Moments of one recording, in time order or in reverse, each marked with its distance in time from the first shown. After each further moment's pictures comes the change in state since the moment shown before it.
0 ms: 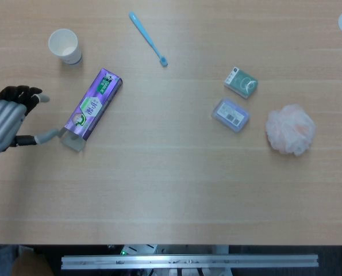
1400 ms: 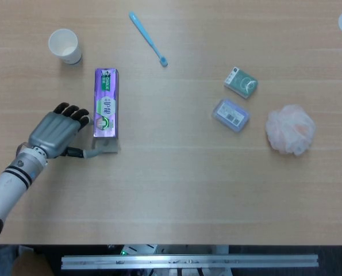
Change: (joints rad) left arm -0.141 -0.267 0.059 0.117 -0.121 -0.149 0.248; right arm -0.043 0.009 -0.013 0.015 0.018 0.036 0.023
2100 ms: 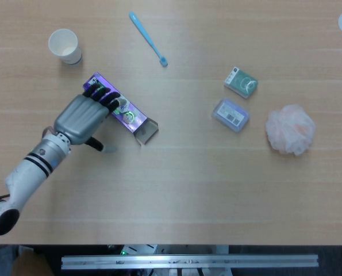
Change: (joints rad) left arm -0.073 -0.006 -0.058 -0.045 0.033 0.066 0.044; right arm -0.012 -0.009 0.001 0.025 0.000 0.009 0.028
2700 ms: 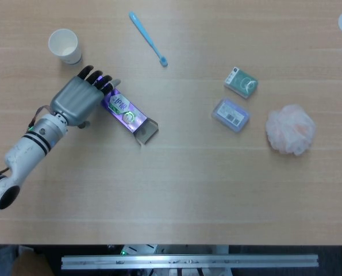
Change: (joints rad) left arm -0.099 -0.090 0.017 0.266 0.070 -0.080 -0.036; right arm -0.009 0.011 0.001 -0.018 0.001 0.007 -0.016
